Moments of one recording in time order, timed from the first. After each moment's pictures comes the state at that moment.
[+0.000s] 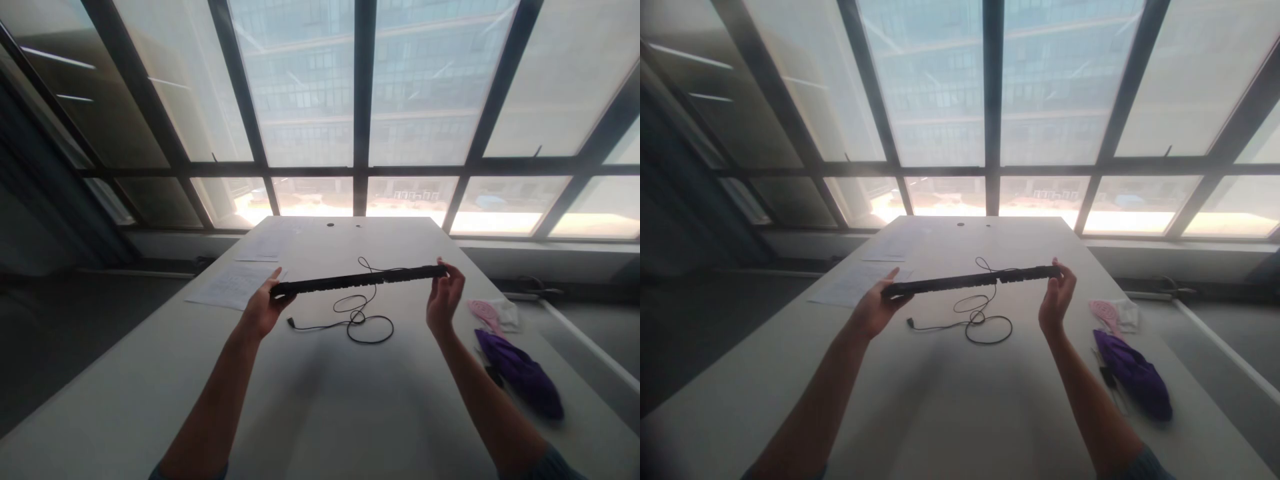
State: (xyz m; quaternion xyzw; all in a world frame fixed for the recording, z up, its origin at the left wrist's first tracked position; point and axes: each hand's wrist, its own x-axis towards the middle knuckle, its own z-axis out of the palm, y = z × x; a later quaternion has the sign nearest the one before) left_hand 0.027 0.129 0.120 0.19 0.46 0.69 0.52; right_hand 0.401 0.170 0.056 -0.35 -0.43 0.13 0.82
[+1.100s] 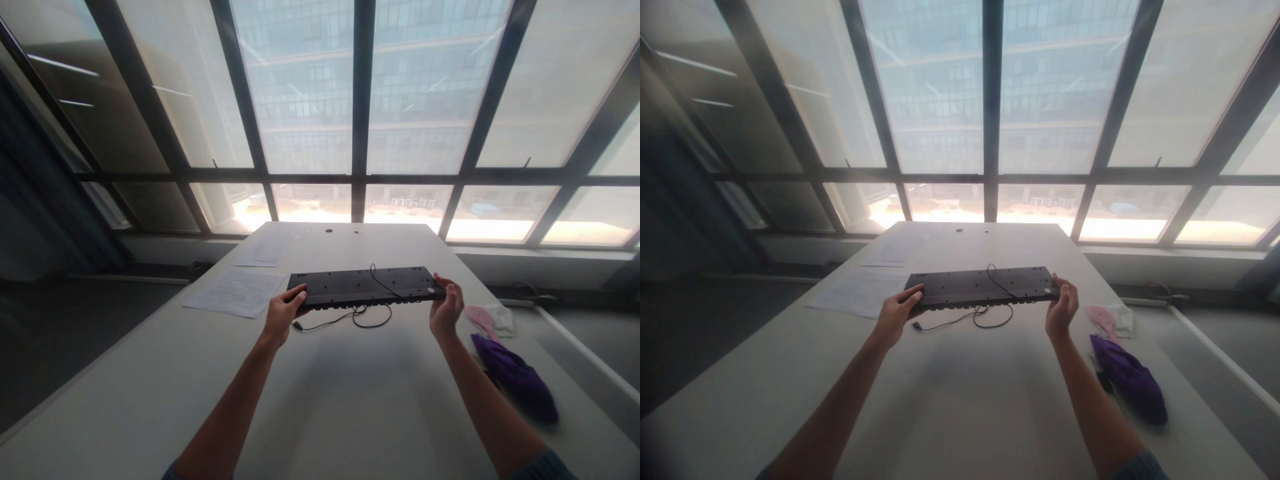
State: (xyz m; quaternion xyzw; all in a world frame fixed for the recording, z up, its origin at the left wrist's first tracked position) left_hand 0.053 0.133 0.081 0.36 0.52 0.63 0.45; right_hand 0.431 0.189 0.027 -0.37 -0.34 0.18 0.85
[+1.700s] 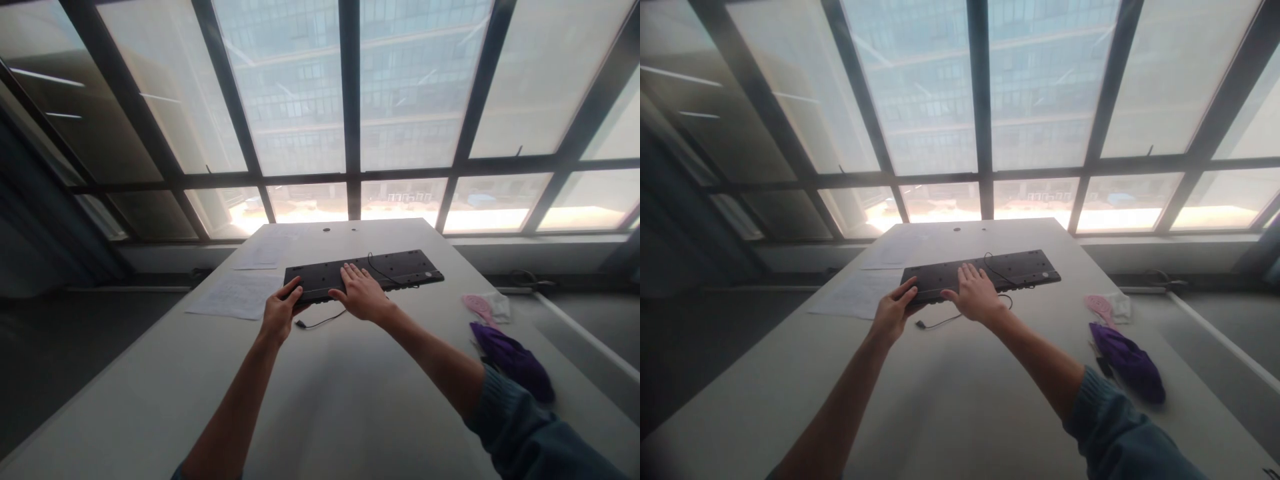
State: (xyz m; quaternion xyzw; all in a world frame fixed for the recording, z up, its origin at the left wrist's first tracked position) left_hand 0.054 0.127 0.100 0.32 0.49 0.66 0.48; right_hand 0.272 0.143 0.133 -0.46 -0.85 0.05 0.26
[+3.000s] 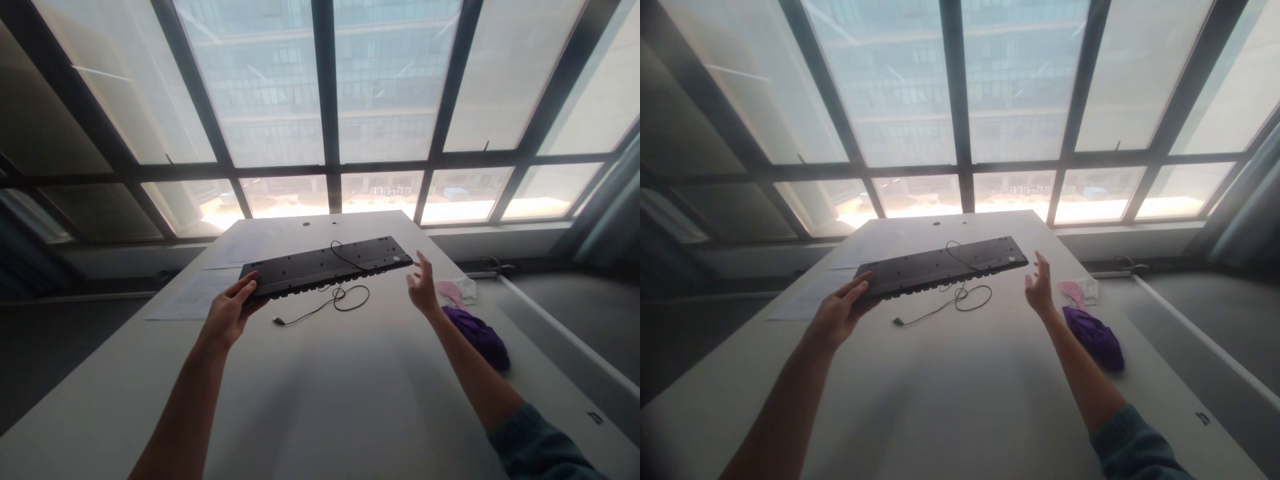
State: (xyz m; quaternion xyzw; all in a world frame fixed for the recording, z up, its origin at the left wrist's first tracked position) left_hand 0.025 0.118 0.129 0.33 0.51 0.65 0.46; right_hand 0.472 0.170 0.029 -0.53 -0.58 0.06 0.62
